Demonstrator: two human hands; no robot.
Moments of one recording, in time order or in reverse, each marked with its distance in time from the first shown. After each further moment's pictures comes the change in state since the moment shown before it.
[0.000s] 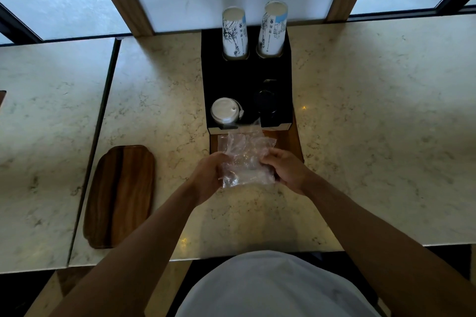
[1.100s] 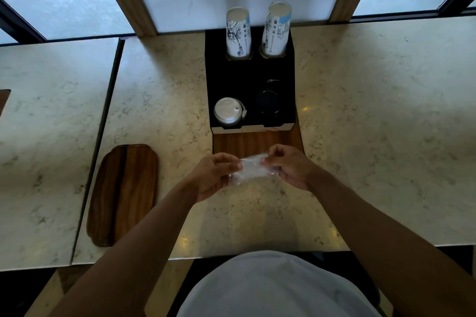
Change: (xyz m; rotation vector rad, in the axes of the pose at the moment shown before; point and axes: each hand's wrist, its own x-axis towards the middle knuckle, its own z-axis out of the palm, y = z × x) left_hand -0.007 0.004 -0.009 0.088 -0.066 0.009; right_hand 0.000 -0.007 -0.005 0.191 -0.058 -0.005
